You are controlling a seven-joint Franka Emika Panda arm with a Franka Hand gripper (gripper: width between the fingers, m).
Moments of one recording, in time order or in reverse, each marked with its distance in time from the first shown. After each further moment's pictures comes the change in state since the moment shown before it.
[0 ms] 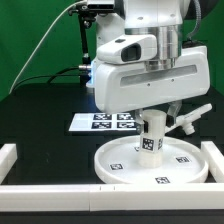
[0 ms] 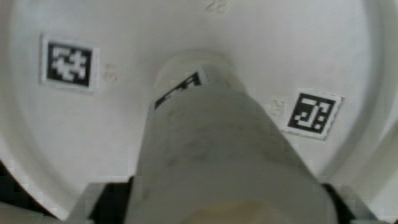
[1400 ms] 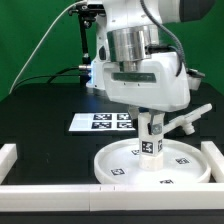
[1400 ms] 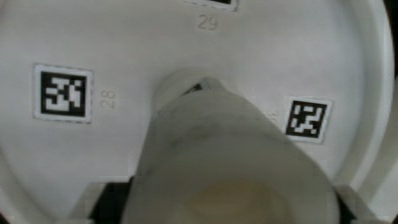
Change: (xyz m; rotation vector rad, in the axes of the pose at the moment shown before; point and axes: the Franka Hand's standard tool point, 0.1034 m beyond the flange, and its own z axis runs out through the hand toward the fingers) arm -0.006 0.017 0.002 0.120 0.072 1.643
